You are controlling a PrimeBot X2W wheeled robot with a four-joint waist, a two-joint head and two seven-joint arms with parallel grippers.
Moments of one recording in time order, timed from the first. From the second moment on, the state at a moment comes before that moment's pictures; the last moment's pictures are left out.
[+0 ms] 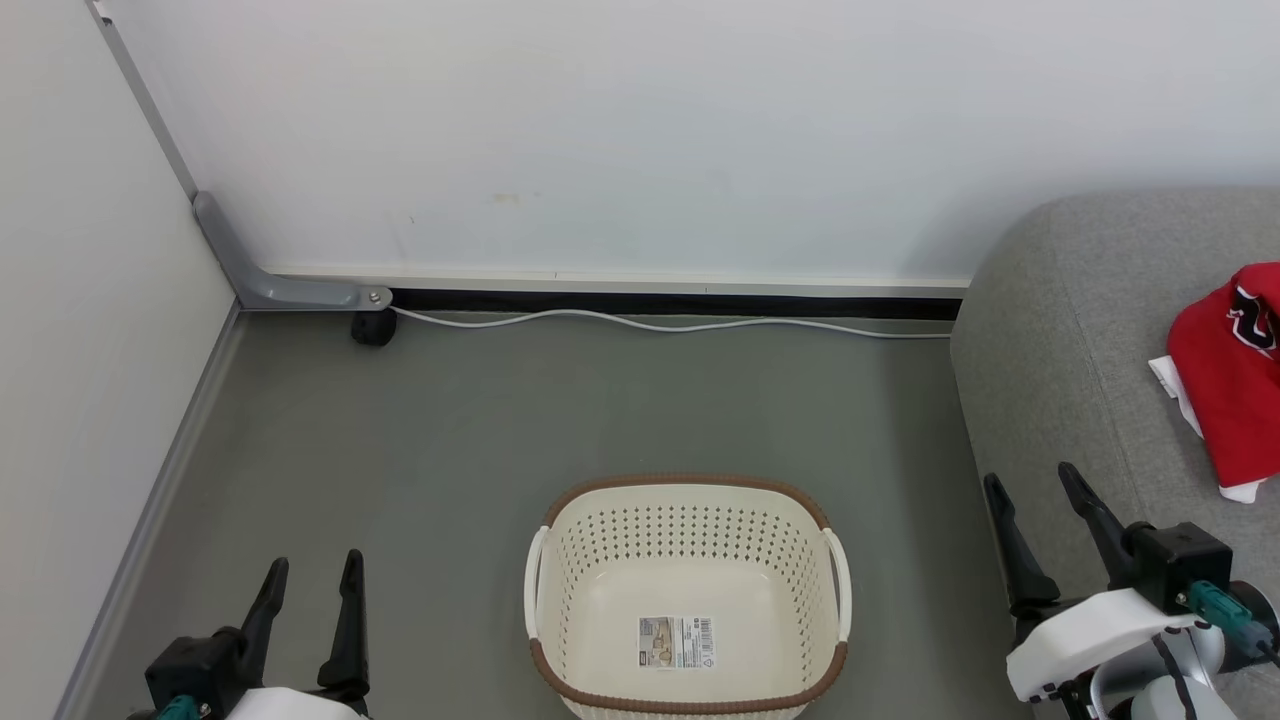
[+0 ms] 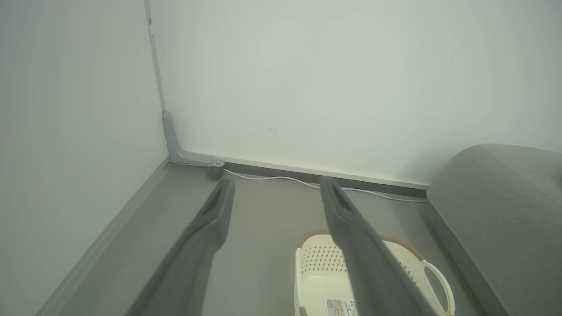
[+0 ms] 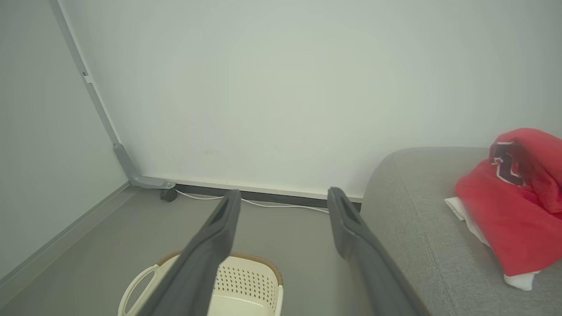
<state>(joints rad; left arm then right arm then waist) -0.01 0.04 0.08 0.37 -0.20 -0.13 -0.26 -0.16 -0.16 0.14 0.42 0.24 0.13 -0.25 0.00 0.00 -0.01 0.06</state>
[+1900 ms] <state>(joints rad) 0.02 0.04 -0.02 0.32 -0.25 -0.13 -0.26 -0.13 -0.10 0.04 0.40 0.18 0.13 -0.25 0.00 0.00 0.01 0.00</state>
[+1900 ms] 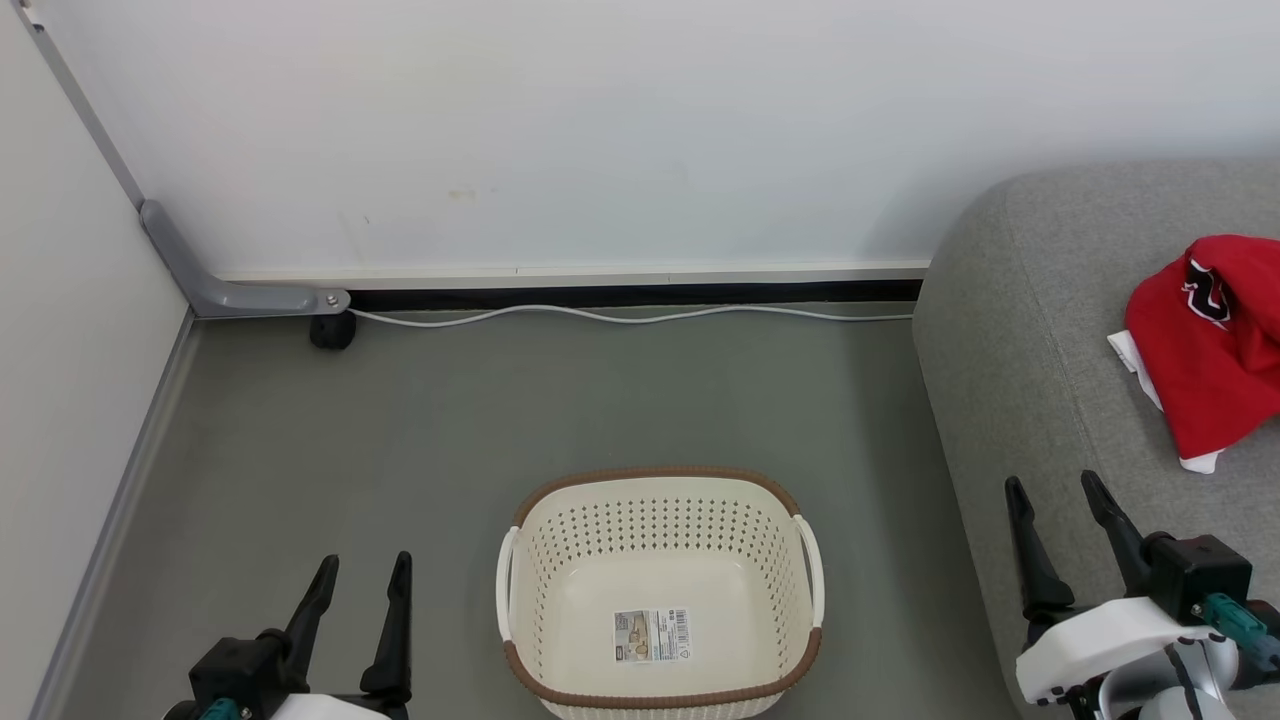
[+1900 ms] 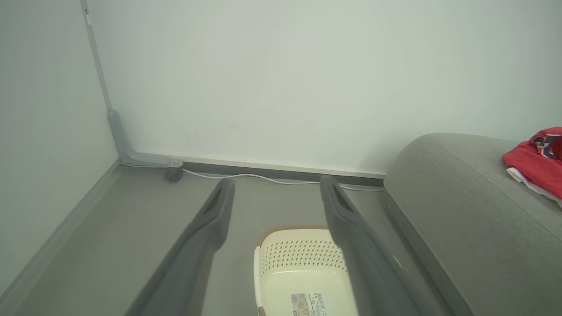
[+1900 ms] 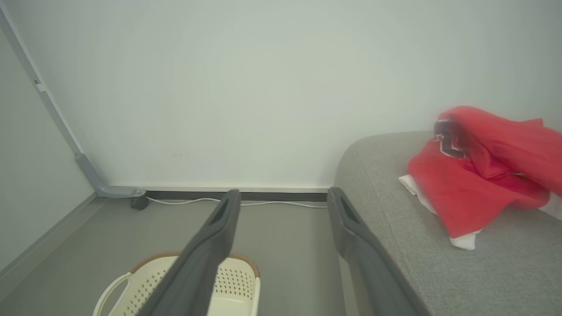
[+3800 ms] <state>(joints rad) 0.04 0.02 0.01 0.35 -0.73 -0.13 -0.12 -0.07 -0.06 -0.02 0.40 0.69 0.13 -0.12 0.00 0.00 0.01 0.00</state>
